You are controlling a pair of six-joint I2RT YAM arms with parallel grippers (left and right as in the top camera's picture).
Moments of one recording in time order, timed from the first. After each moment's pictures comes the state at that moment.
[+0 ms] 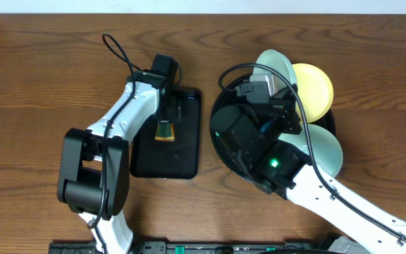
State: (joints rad) left arm -0.26 1.92 1.33 -0.86 -0.16 -0.30; right arm 0.88 1.39 1.11 -0.44 1.40 0.01
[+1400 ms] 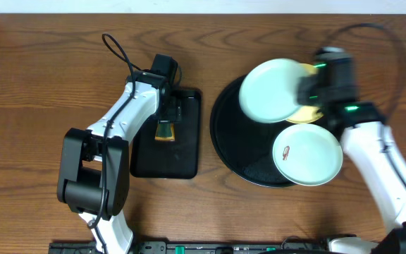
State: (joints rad) left arm -0.26 1.92 1.33 -0.86 -0.16 -0.30; right arm 0.07 1.46 1.11 -0.46 0.04 0.27
